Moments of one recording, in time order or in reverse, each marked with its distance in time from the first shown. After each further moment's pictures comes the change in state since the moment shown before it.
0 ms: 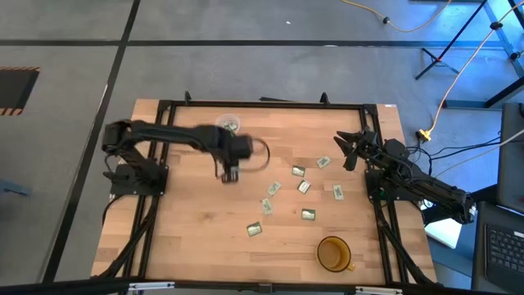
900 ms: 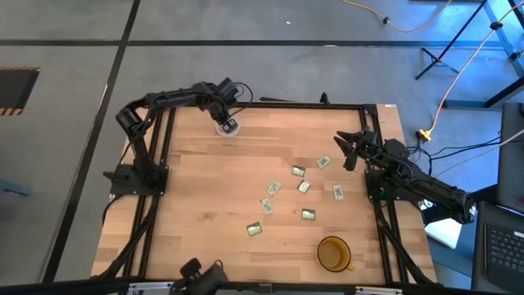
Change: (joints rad) left arm 0.644 0.203 0.002 0.168 0.064 0.064; right arm 0.000 0.002 0.000 0.000 0.000 0.000
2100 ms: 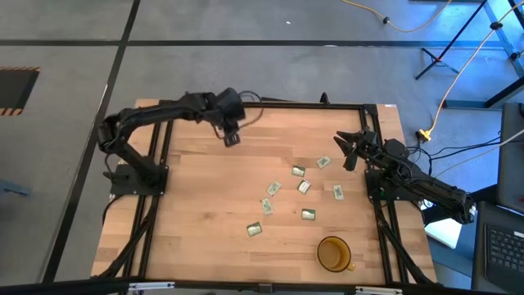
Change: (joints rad) left arm -0.276 -0.263 0.000 0.014 0.001 0.139; right arm 0.000 0.001 0.000 0.000 0.000 -0.003
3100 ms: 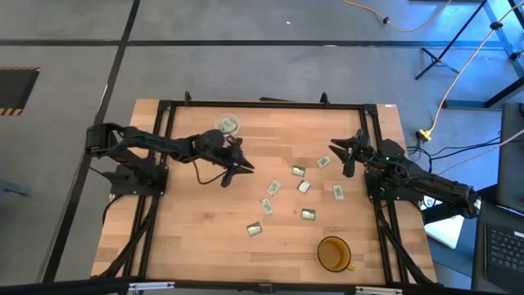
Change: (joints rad) left arm -0.254 -0.107 -0.713 1.271 0.422 -0.143; right arm 0.067 0.081 0.010 -0.023 -0.068 -0.007
